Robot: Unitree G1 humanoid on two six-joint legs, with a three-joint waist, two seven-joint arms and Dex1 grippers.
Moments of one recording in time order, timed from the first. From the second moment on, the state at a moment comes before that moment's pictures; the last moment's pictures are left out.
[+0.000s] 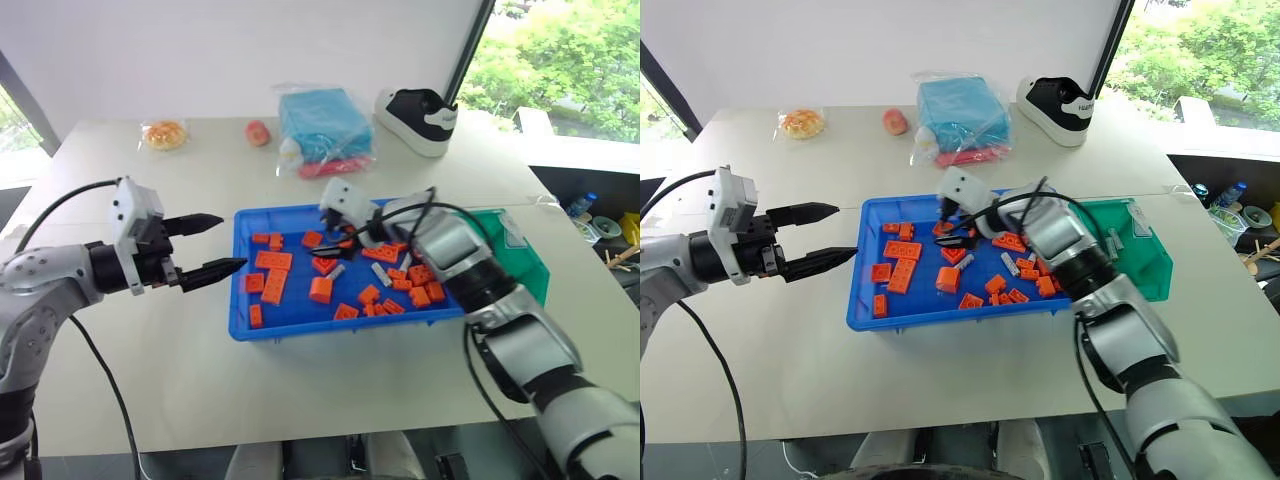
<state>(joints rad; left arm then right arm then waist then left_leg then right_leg) -0.22 0.90 0.29 -0.39 -0.77 0.67 -0.93 -0.93 -0.47 0.44 0.31 0.11 0.57 0.98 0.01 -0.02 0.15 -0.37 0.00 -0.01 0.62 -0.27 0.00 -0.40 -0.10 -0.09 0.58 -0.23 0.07</state>
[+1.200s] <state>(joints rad) -0.25 0.89 0.25 -0.42 -0.76 0.66 -0.92 -0.79 -0.45 0.40 0.54 -0.02 0.08 1.18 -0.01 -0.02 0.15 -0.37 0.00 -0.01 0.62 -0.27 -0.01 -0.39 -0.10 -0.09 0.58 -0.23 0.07</state>
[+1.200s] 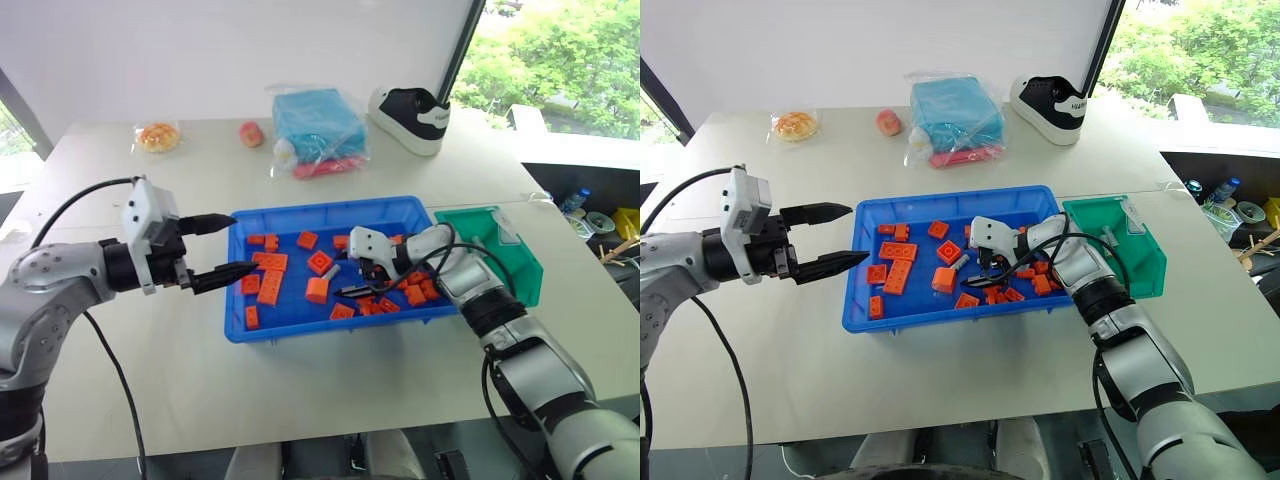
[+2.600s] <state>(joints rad) -0.32 0.83 0.17 -0.31 -0.69 0.60 -0.99 -0.28 -0.88 -0.29 -0.17 0.16 0.89 0.69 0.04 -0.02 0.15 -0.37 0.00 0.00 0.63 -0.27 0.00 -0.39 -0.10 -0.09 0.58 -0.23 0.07</state>
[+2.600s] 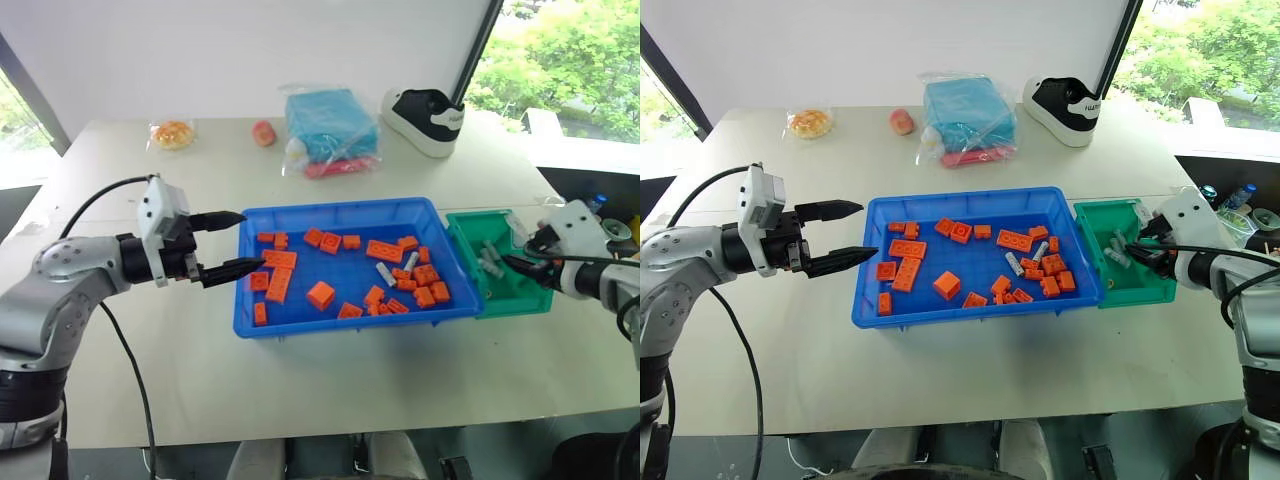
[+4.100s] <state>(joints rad) -0.35 0.80 0.13 -0.36 -0.71 0.63 -0.98 -0.64 -0.58 -0.05 -0.18 0.35 1.07 0.64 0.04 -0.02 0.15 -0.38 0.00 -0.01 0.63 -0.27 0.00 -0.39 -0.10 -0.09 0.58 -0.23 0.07</state>
